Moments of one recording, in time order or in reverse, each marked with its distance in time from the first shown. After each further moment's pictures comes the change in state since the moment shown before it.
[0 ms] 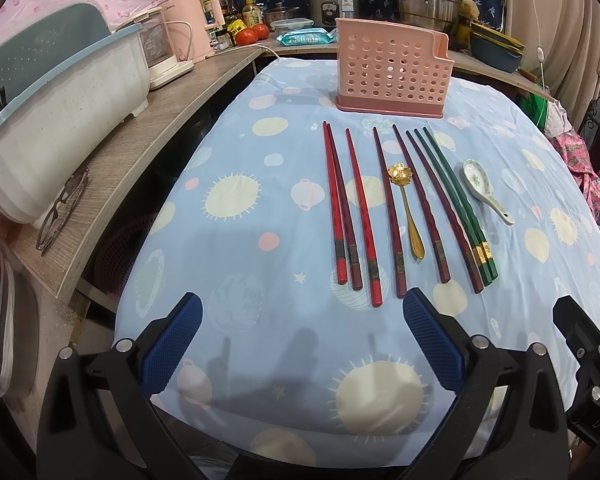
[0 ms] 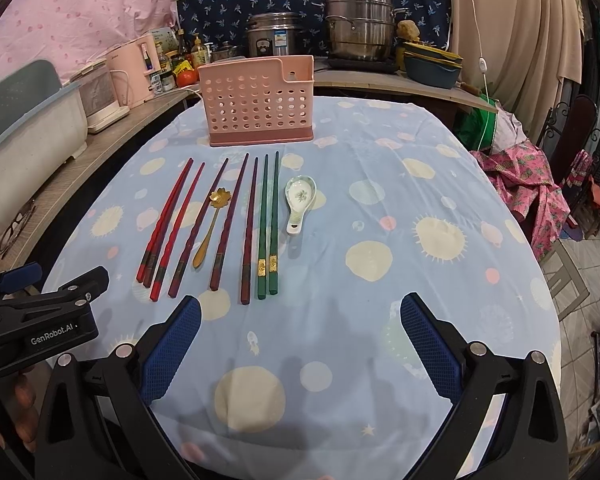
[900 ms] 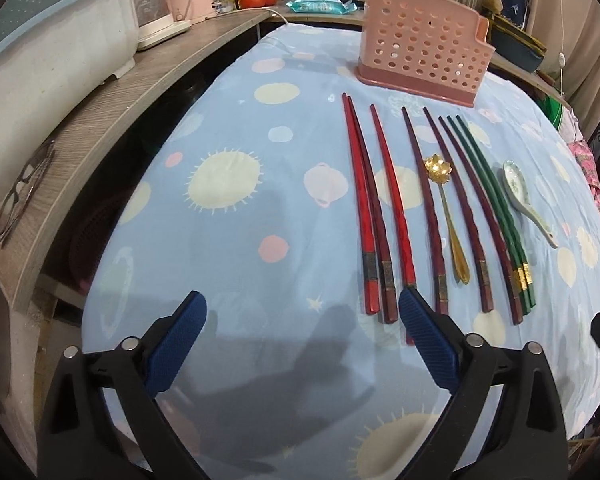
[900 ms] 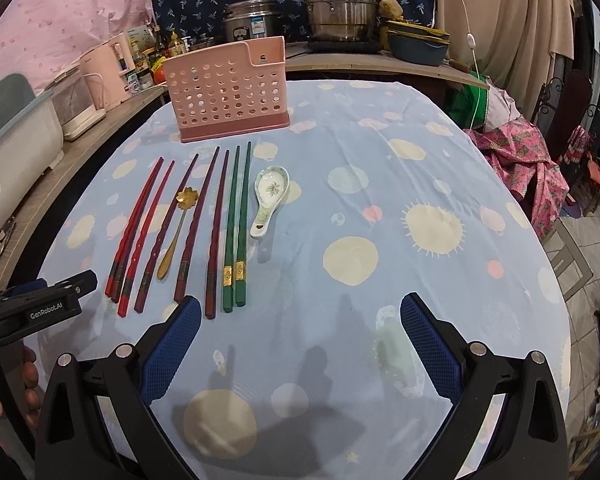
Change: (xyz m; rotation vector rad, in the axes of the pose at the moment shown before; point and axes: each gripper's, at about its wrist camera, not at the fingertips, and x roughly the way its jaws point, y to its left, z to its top) left arm 0.066 0.020 0.018 -0.062 0.112 -0.049; right arm 0.031 -0.022 0.008 0.072 0.054 -0.012
